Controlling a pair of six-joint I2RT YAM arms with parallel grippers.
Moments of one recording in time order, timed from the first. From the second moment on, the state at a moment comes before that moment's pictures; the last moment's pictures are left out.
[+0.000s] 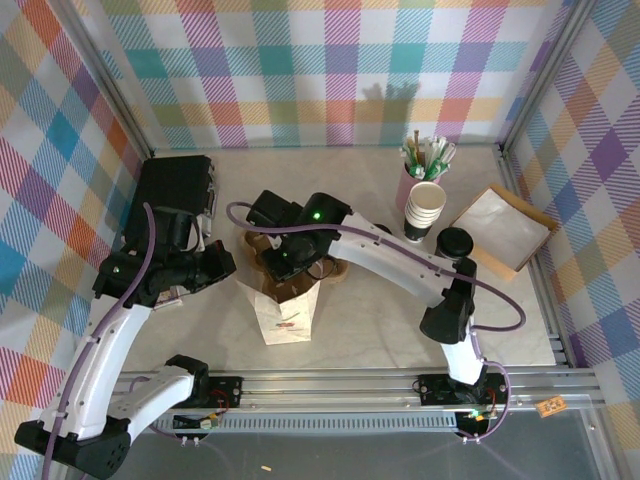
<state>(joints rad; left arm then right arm) -0.29 0.92 1.20 -1.20 0.25 -0.68 1.12 1.97 2.16 -1.37 -0.02 0.46</state>
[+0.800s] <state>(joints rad) -0.30 0.90 1.19 -1.15 0.28 -0.65 1.10 2.08 2.33 -1.50 -0.06 0.44</state>
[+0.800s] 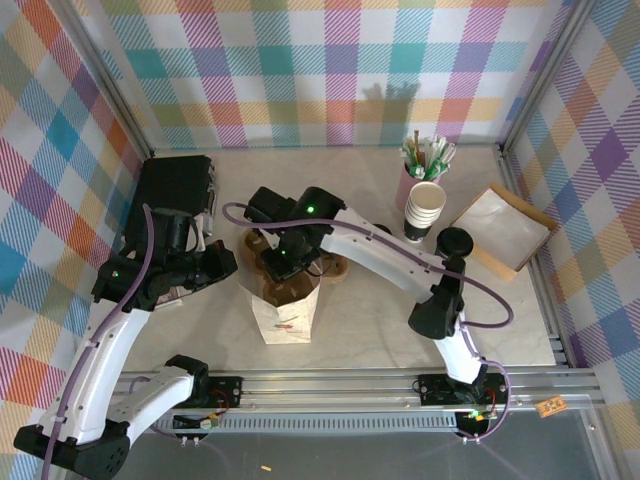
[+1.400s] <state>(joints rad) -0.38 0.90 1.19 -1.13 0.25 -0.69 1.10 2.21 2.49 -1.64 0.02 0.68</state>
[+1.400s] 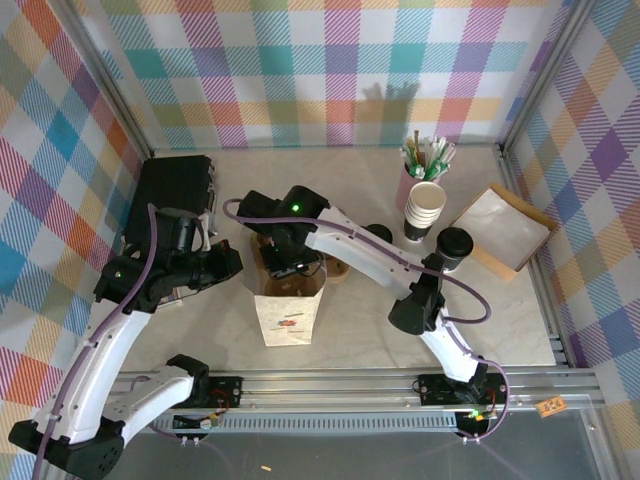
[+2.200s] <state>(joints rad) -0.48 0.90 1.19 -1.09 0.13 -0.78 1.10 2.28 2.48 -1.64 0.03 0.73</state>
